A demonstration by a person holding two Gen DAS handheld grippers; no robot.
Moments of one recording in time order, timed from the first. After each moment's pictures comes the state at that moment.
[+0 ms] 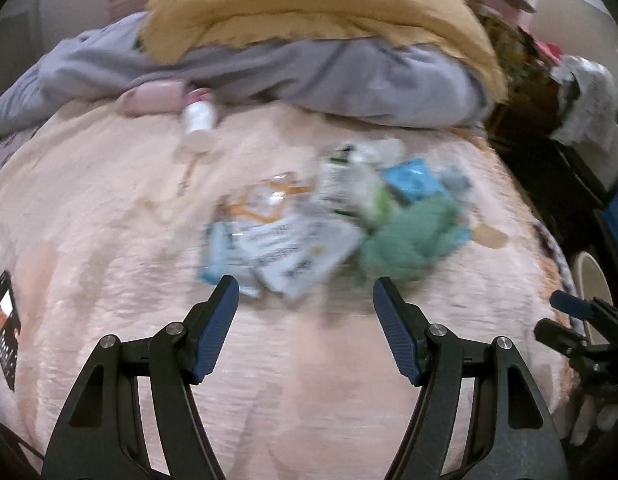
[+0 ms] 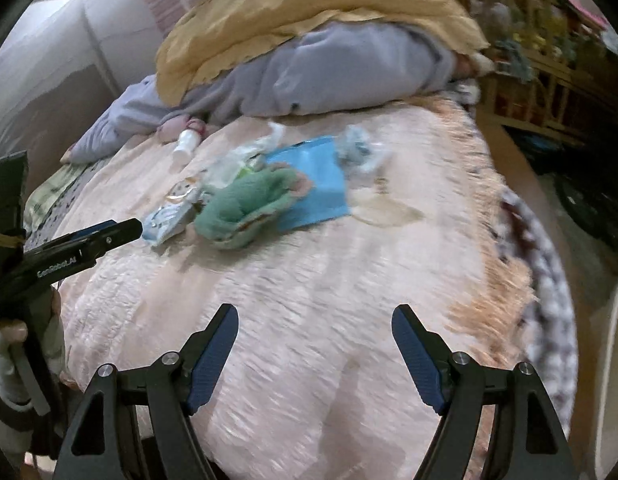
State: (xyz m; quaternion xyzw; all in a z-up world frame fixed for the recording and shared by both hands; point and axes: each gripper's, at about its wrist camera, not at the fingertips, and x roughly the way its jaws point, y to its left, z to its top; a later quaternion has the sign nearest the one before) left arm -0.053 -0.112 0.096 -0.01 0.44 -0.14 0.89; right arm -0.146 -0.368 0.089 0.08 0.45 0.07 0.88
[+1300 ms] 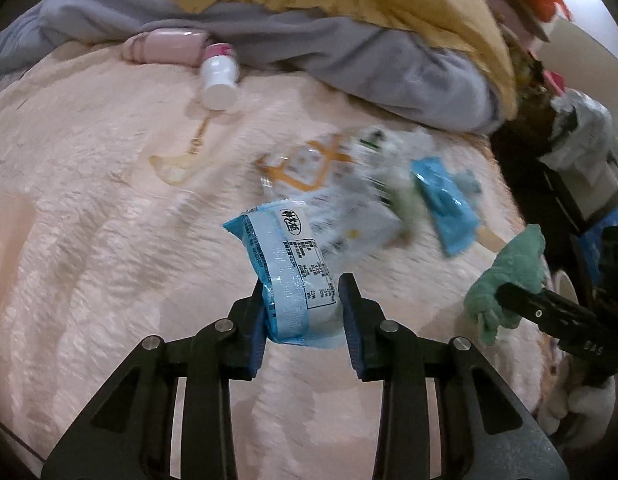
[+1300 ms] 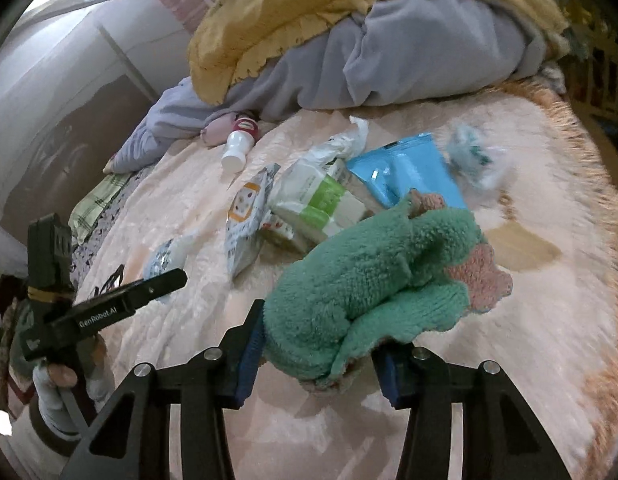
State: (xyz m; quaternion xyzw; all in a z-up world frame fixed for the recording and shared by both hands) left arm -0.042 -0.071 0.075 -0.08 0.48 -0.18 0.85; right arm -0.091 -0.325 0.075 0.15 0.46 0.16 0.86
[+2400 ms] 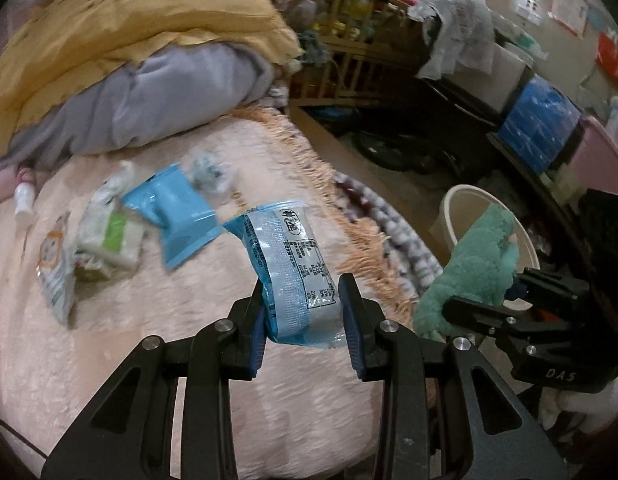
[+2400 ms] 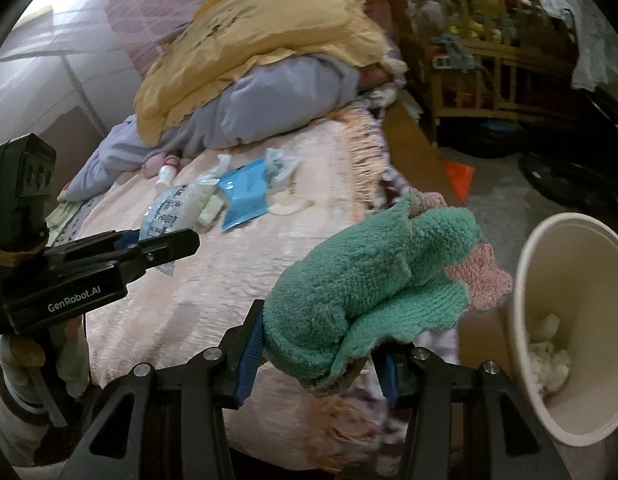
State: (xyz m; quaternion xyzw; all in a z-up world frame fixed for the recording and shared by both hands) left arm -0.134 -0.306 0.140 0.07 0.42 -0.35 0.83; right arm -0.237 -0.473 0.119 0.13 0.42 0.03 0.90
